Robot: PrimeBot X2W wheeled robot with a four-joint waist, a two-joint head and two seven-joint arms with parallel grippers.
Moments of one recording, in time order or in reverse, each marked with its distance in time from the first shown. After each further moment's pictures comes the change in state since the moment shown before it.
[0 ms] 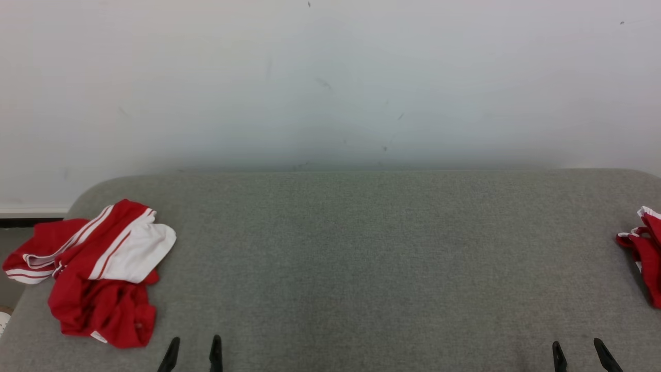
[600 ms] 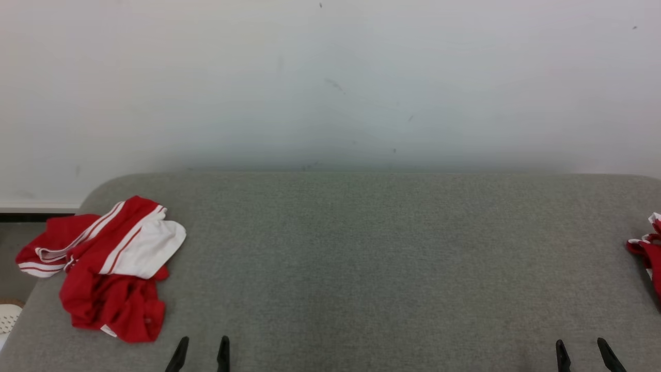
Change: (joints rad) left arm -0.001 0.000 -0.011 0.006 -0.005 -0.002 0.000; right arm -0.001 0.002 -0.002 0.001 0.028 0.000 -0.005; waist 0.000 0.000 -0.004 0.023
